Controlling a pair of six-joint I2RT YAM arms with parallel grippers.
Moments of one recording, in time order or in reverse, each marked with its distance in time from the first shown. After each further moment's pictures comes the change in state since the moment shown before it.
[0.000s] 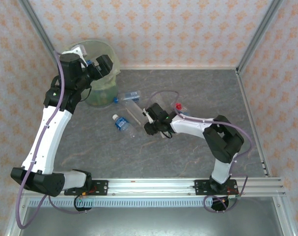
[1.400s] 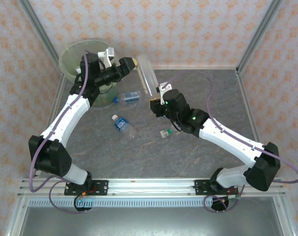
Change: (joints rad) left arm -0.042 0.225 -0.149 0.515 0.605 -0.273; right arm 0.037 -0.452 0.070 0.000 0.235 0.106
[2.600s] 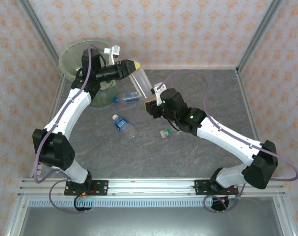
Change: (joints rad) left arm 0.026 0.083 0.098 -0.056 0.221 0.117; right arm 0.008 0.030 0.029 -0.006 -0.087 -0.058
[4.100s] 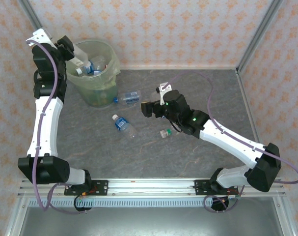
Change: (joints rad) left arm 0.315 -0.190 0.067 -0.054 -0.989 0.389; right arm 0.001 -0.038 -0.046 0.035 0.074 0.076
